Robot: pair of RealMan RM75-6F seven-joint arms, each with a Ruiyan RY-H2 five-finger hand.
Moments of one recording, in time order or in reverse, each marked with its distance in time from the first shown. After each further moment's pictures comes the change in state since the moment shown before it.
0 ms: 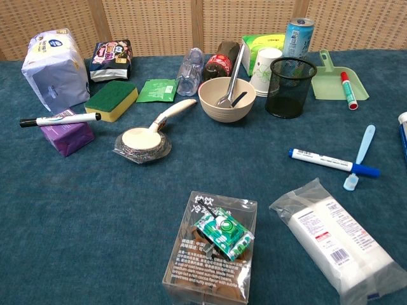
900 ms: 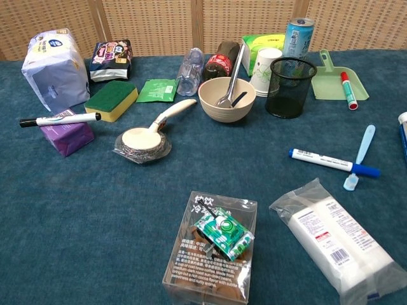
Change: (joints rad) left arm 0.002 0.005 0.005 0.001 0.016 0.003 -0.015; right arm 0.115 -0.120 0.015 -0.125 -0.027 -0.132 -0.075
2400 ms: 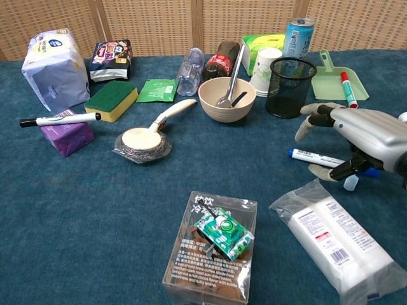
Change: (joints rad) left arm -0.012 0.011 -0.001 0.011 -0.009 -0.023 -0.025; right arm 0.180 -0.398 0.056 0.188 0.229 -0.195 -0.260
